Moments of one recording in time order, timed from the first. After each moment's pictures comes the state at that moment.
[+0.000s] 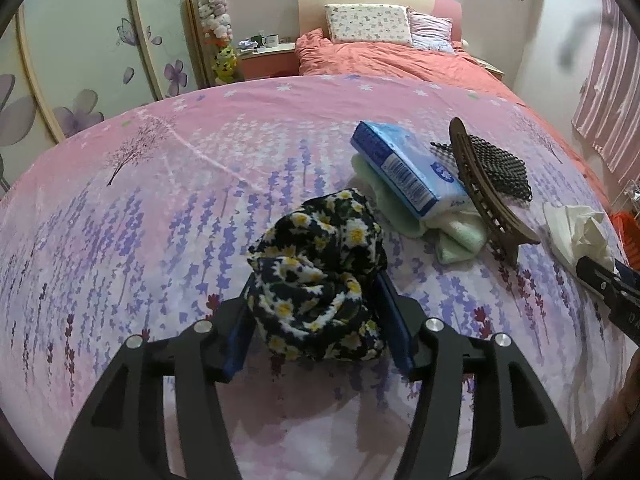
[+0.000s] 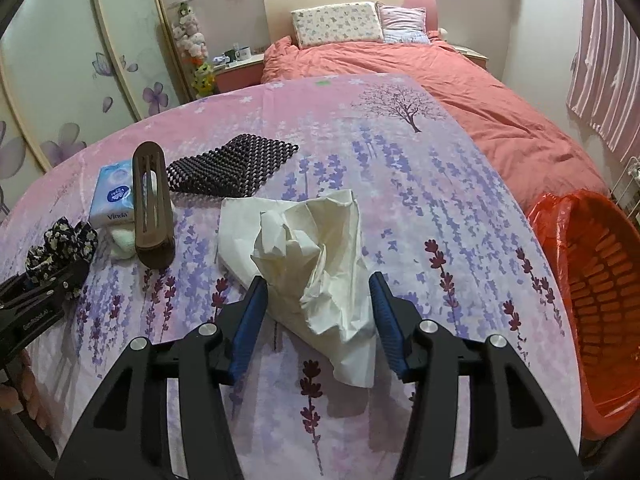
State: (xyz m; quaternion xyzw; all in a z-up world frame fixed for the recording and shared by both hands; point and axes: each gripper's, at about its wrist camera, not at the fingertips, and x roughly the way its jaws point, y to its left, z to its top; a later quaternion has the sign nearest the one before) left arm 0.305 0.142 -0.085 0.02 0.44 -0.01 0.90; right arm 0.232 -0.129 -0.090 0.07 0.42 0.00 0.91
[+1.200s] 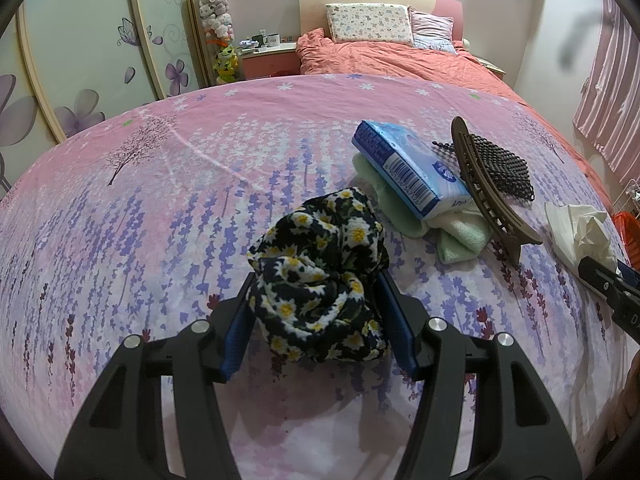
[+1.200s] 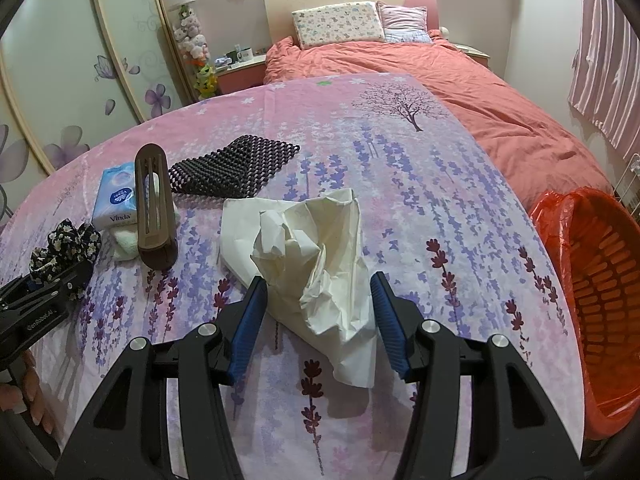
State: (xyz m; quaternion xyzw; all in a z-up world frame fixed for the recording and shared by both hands) left arm 0.305 0.147 -0.086 0.02 0.44 -0.01 0.90; right arm 0.233 -0.132 -0.092 0.07 0.42 0.00 0.91
